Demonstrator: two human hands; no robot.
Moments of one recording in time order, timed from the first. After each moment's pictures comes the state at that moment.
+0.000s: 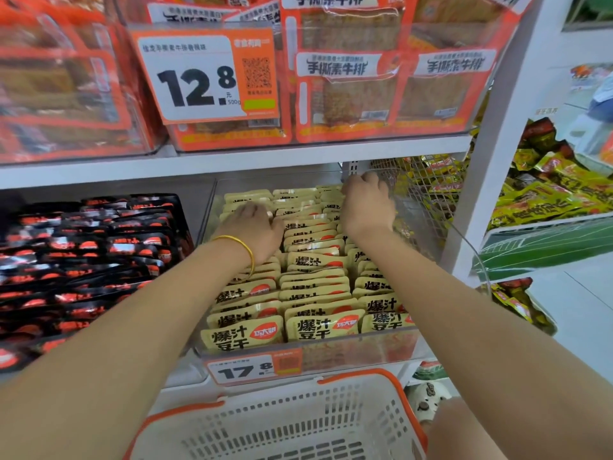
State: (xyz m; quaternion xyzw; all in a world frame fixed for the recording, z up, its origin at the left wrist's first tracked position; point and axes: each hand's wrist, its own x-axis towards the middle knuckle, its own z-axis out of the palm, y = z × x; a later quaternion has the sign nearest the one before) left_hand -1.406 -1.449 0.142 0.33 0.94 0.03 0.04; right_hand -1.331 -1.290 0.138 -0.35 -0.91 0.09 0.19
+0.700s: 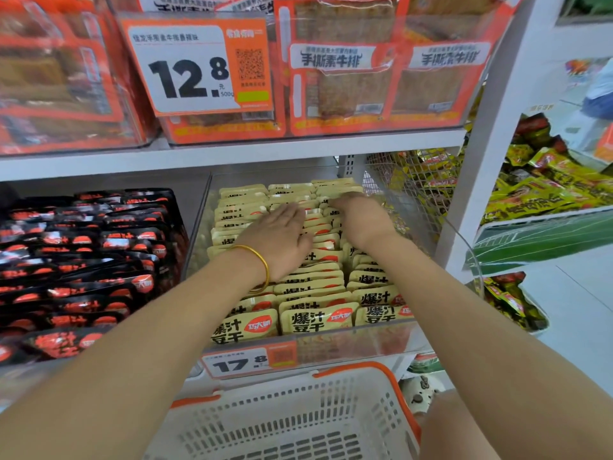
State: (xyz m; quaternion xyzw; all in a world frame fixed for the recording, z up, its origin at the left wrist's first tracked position) left_hand -1.378 -1.435 0.130 0.46 0.88 0.00 0.05; right_hand -1.313 -1.286 0.131 -0.23 -0.97 0.09 0.08
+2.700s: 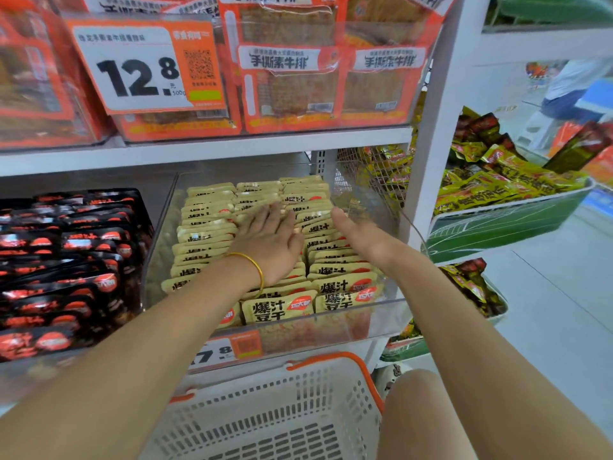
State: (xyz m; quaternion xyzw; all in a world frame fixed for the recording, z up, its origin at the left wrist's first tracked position) left_hand -1.340 -1.415 0.125 0.43 0.90 0.01 0.07; right_hand -1.233 -1.289 0.146 -0.33 -0.84 0.43 0.00
